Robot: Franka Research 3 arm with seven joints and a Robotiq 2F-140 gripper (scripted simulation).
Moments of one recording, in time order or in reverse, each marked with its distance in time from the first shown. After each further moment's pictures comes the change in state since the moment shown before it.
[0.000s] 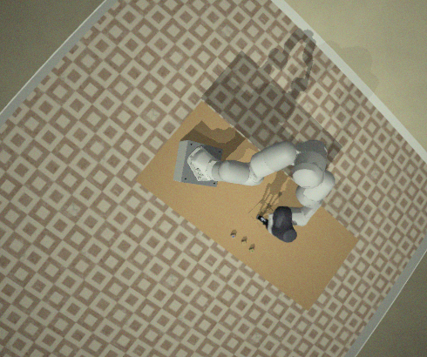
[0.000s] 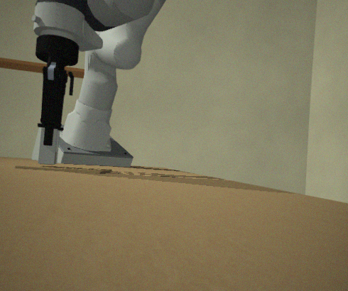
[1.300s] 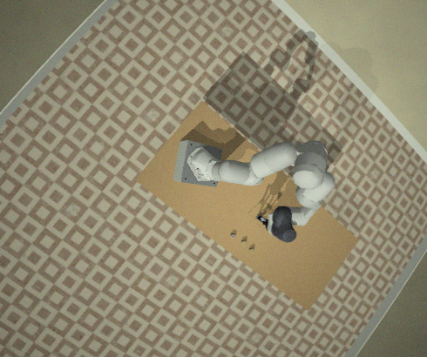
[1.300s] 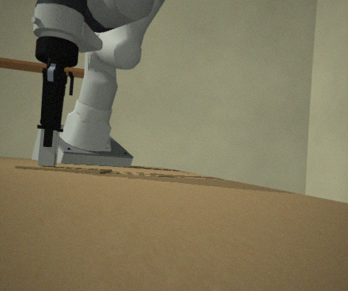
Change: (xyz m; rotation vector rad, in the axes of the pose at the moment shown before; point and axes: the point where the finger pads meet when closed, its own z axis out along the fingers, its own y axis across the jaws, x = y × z) arm 0.000 0.000 0.003 0.000 0.000 0.000
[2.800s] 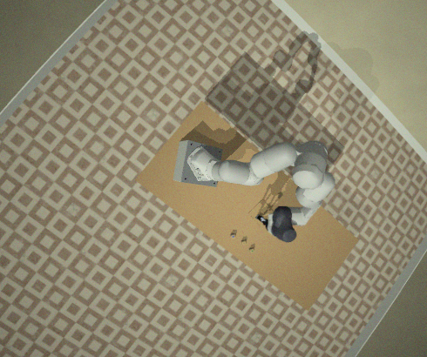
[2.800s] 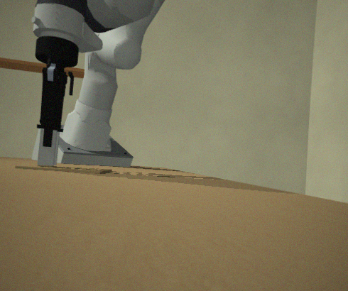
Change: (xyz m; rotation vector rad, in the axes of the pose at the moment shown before) arm 0.000 0.000 0.000 -0.001 -0.001 0.000
